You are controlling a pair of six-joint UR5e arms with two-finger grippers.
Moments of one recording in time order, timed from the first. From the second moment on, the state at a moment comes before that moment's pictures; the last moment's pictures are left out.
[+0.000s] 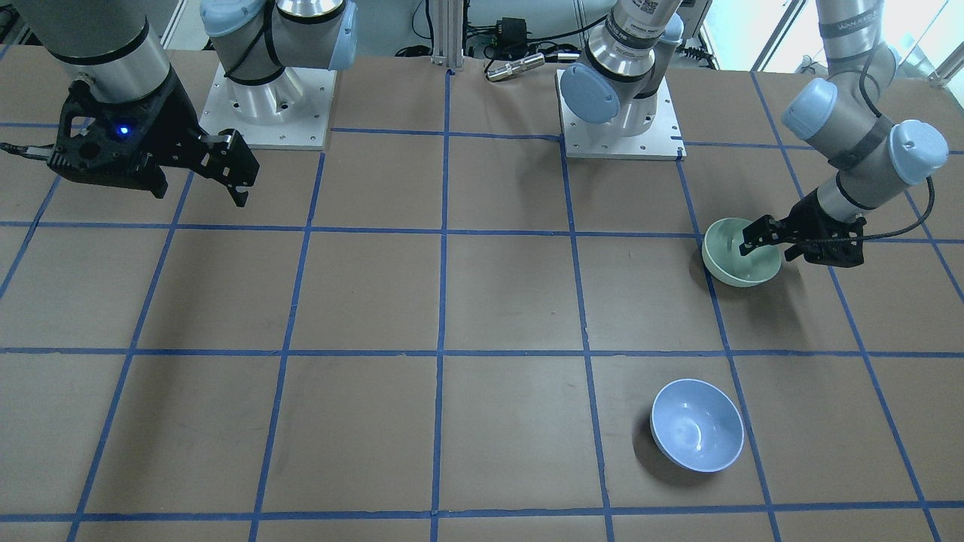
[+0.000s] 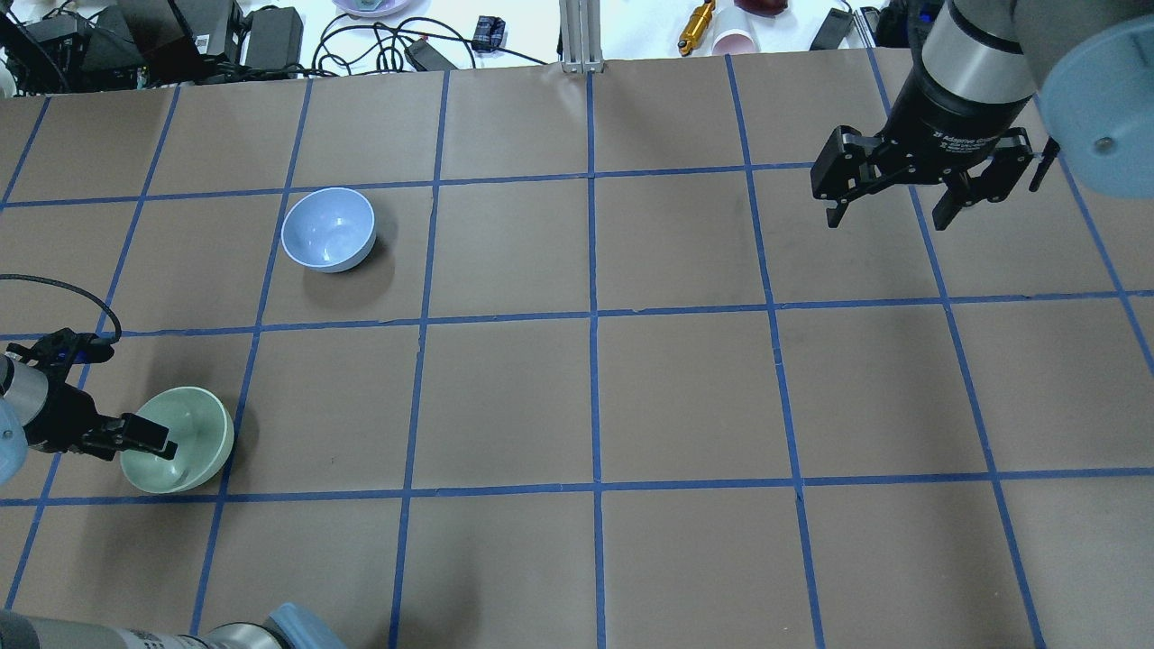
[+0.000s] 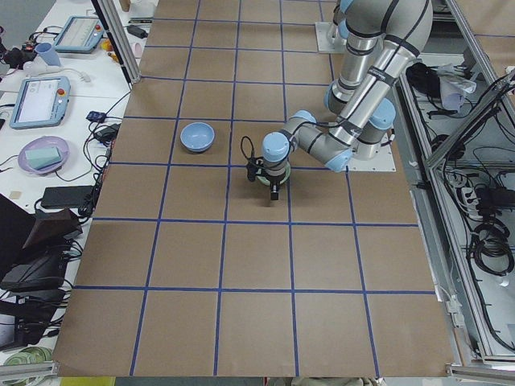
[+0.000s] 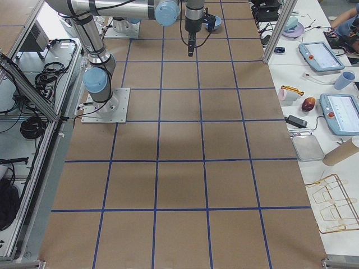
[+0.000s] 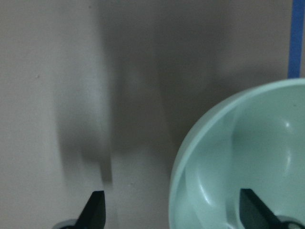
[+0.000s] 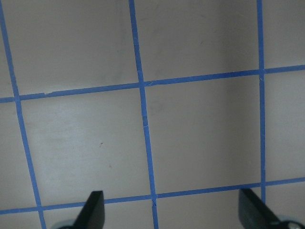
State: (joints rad) left arm -0.73 -1.75 -2.22 -0.89 1.55 0.89; right arm 1.52 -1.59 1.63 -1.60 -1.59 0.04
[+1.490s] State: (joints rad) left arm -0.73 -1.77 -2.22 -0.89 1.51 0.88; right arm 1.52 -1.59 1.63 -1.60 -1.59 0.04
